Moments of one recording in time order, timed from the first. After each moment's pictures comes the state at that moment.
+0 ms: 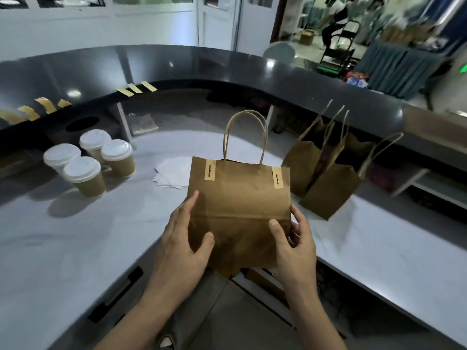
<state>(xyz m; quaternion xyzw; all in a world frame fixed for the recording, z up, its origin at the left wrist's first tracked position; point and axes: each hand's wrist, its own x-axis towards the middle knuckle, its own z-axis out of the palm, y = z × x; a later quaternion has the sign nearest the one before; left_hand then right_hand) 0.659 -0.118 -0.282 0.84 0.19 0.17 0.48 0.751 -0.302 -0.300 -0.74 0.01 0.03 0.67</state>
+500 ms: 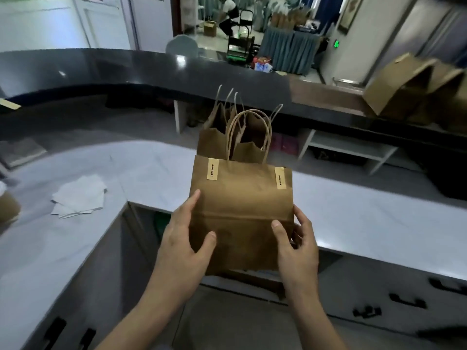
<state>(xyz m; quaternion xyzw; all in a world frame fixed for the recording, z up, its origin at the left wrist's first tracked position) 0.707 -0.232 -0.271 0.85 -0.01 0.10 0.52 0.721 -0.438 -0.293 -0.73 0.15 -0.12 0.65</state>
